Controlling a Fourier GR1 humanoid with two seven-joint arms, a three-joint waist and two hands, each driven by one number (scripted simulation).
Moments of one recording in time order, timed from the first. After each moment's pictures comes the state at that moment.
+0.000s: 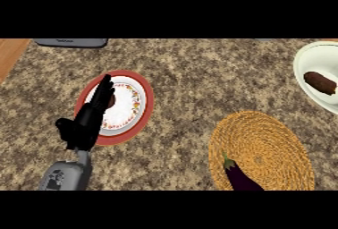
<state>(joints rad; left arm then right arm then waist) -0.17 0.08 -0.09 -1.53 -0.03 0.07 0.07 -0.91 -0.90 -0.17 -0.24 0.30 0.46 -0.86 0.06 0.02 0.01</state>
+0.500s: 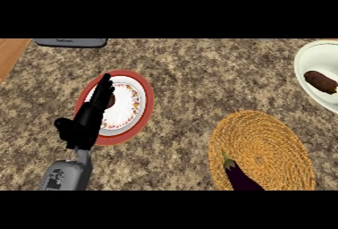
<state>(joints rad) -0.18 0.07 -0.09 -1.53 -0.02 0.07 0.07 -0.92 -0.94 -0.21 -0.21 0.21 0.61 -0.73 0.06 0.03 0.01</state>
